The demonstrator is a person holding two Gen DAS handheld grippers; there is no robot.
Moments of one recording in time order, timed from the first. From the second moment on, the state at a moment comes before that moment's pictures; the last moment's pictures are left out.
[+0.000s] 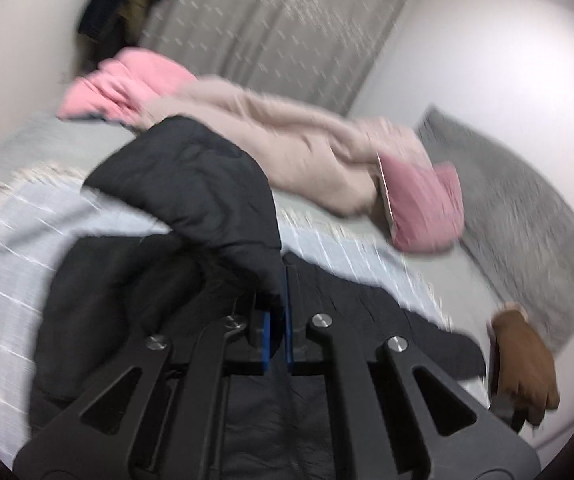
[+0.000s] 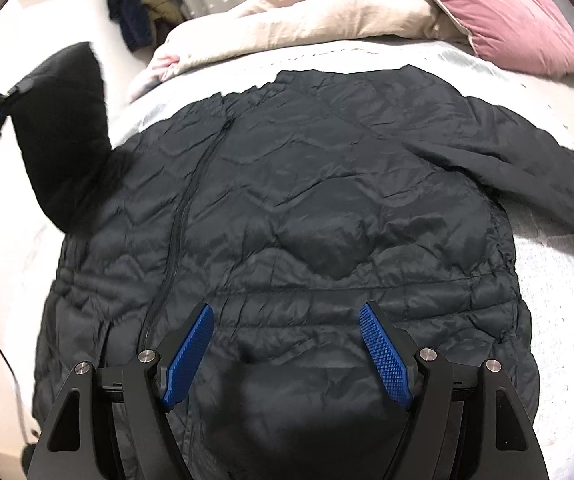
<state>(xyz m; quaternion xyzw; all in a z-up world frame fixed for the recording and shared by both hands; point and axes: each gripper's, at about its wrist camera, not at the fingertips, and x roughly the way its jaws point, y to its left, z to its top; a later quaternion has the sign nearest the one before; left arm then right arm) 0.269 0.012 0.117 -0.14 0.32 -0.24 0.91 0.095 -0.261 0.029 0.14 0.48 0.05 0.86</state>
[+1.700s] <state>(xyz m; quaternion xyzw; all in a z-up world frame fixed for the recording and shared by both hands) 0.269 0.212 -0.028 -0.26 0.45 -0.03 0.86 0.224 -0.191 -0.003 0.17 0.49 0.08 0.85</state>
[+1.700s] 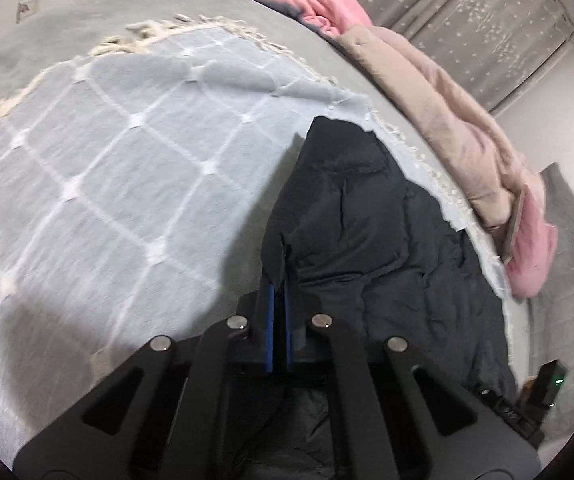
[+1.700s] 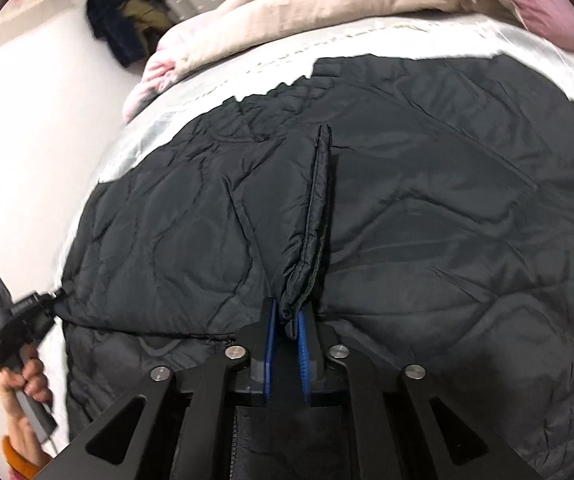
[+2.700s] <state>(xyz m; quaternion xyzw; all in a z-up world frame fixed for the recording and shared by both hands) 0.197 0.127 0.005 -0.15 0.52 -0.06 0.84 0.044 -0.593 -0.023 0.46 0.35 -0.27 0.77</state>
